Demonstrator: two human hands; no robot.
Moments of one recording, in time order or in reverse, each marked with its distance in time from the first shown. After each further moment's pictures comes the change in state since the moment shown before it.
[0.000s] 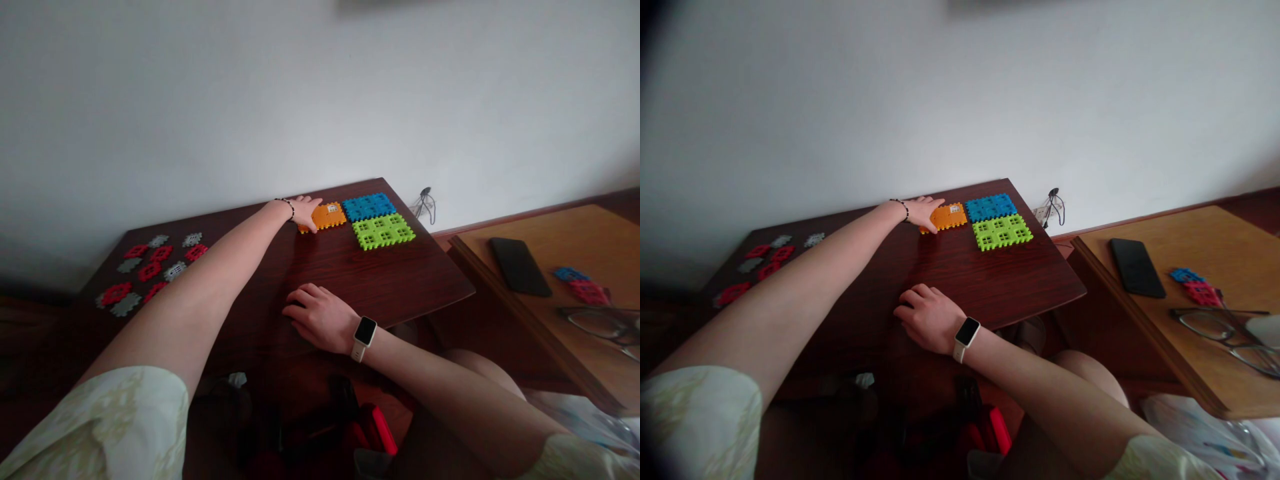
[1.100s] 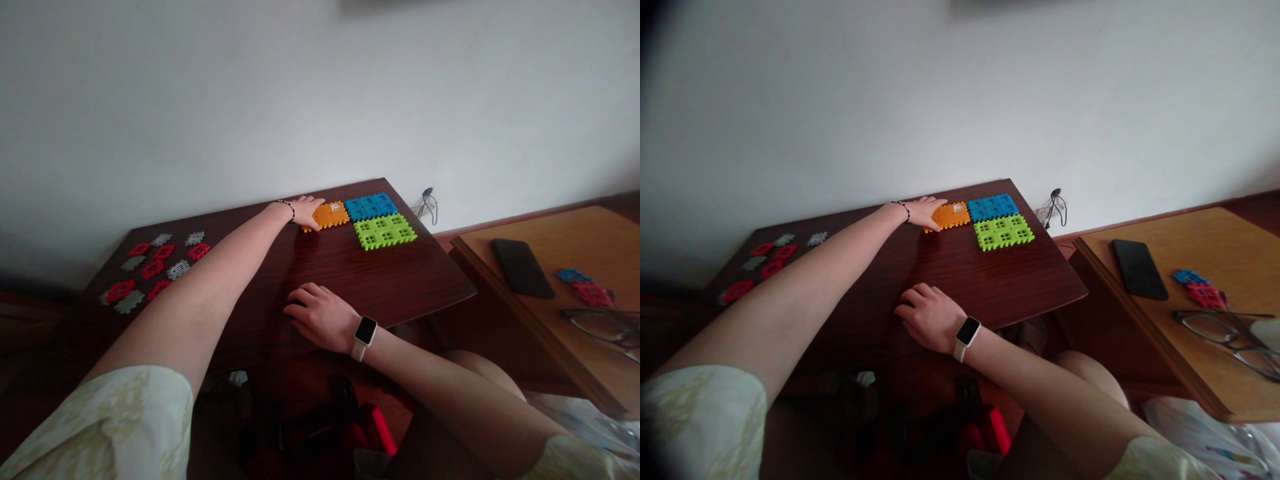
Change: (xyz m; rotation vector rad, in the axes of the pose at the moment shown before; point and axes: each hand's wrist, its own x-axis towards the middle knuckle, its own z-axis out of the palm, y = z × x) left_hand -0.004 0.000 0.004 0.002 0.043 0.056; right_hand 0.001 0.000 0.001 -0.031 0.000 0.004
